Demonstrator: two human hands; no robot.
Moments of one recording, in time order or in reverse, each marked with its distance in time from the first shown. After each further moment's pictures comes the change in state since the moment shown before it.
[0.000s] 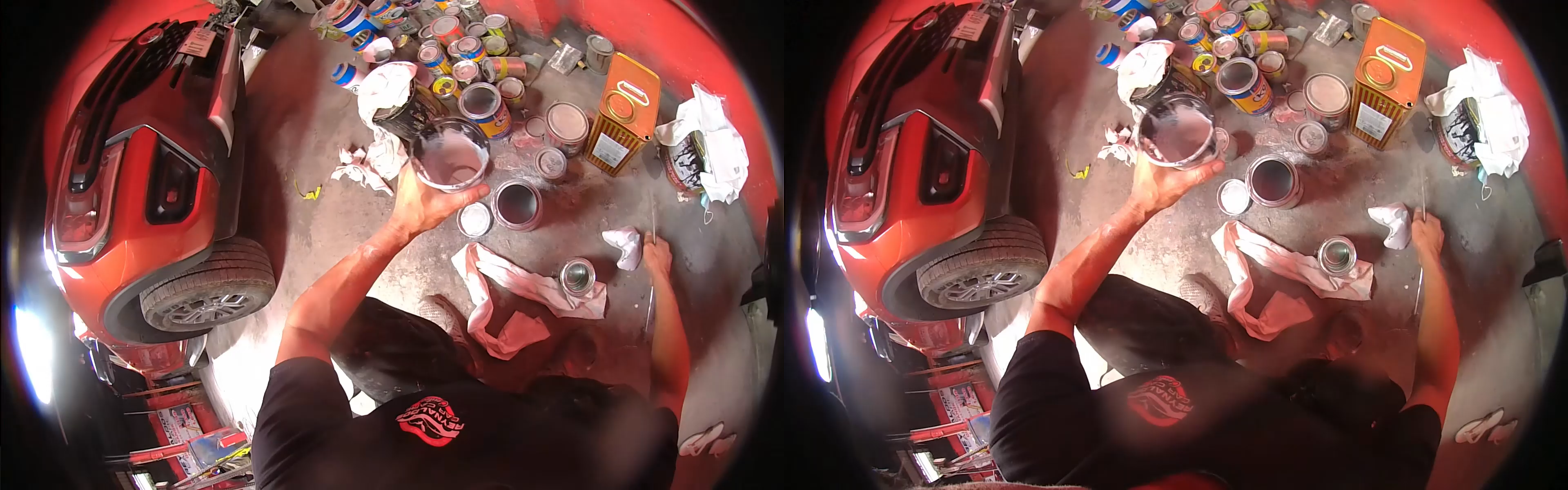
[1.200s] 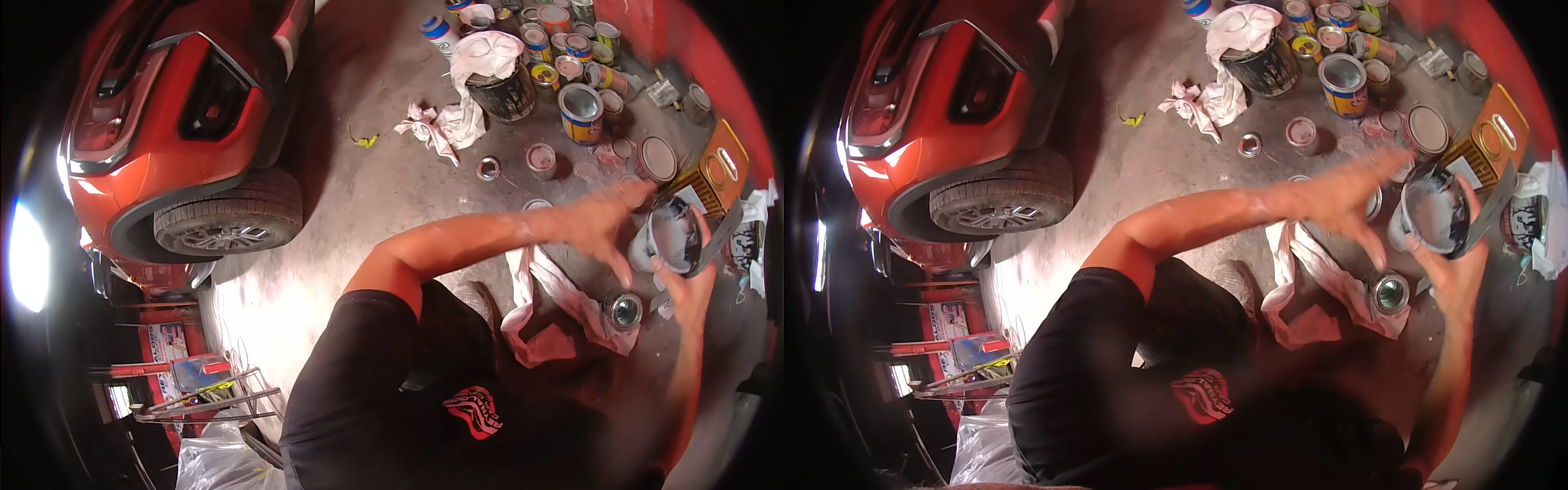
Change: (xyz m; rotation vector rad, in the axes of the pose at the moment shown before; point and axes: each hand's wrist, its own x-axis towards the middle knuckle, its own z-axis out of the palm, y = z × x) left_hand 0.017 -0.013 0.076 -0.042 -0.273 0.495; right_hand -0.170 -0.243 -0.091 0.728 -0.339 -0.858
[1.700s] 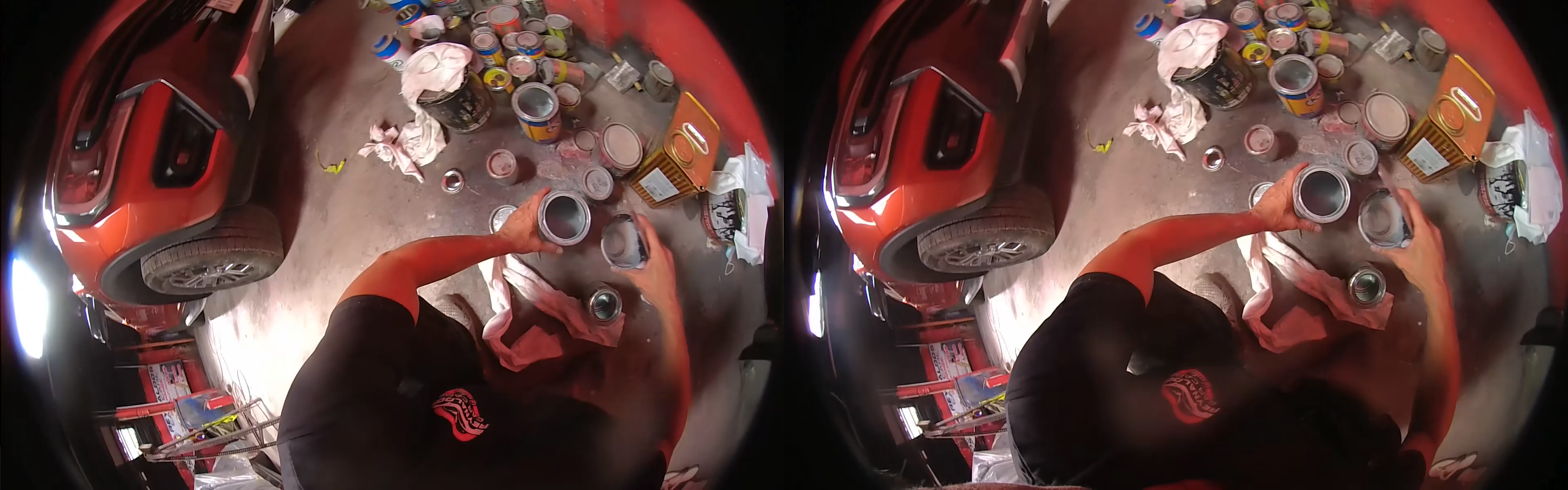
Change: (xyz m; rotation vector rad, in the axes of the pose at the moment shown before) left_hand -0.091 -0.121 0.075 0.086 -0.031 -0.460; right_hand -0.010 0.085 -0.024 -0.431 -0.106 0.171
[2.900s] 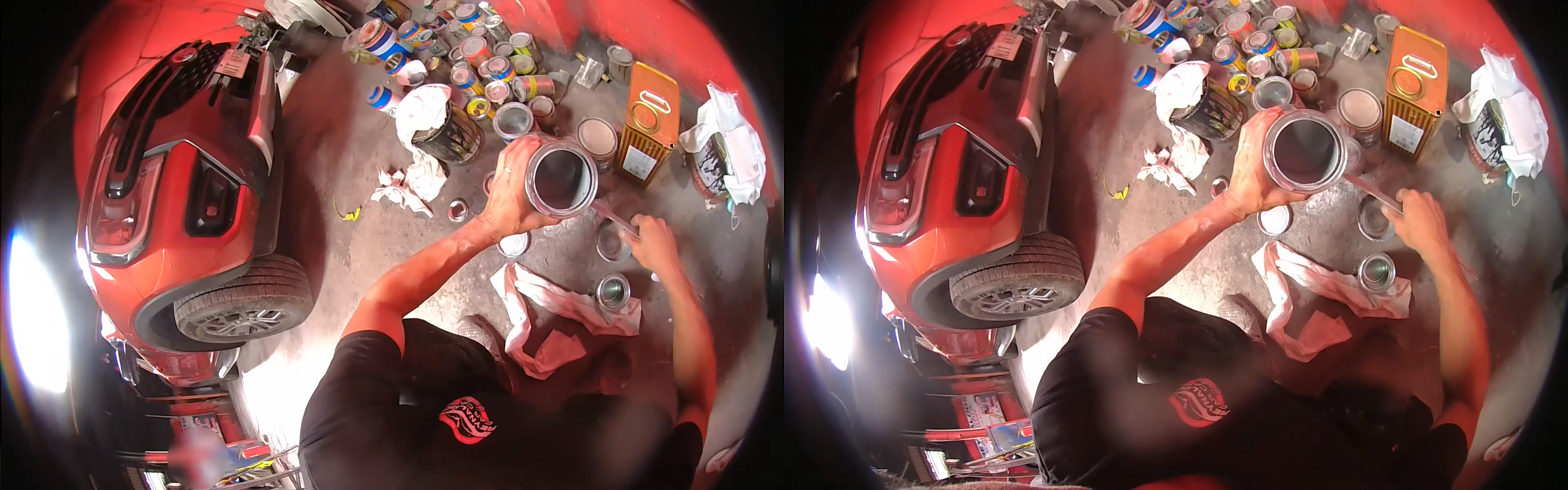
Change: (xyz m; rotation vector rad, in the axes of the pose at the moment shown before) left_hand 0.039 0.122 -0.108 0.293 0.301 0.513; right_hand -0.009 -0.005 -0.011 -0.421 0.025 0.160
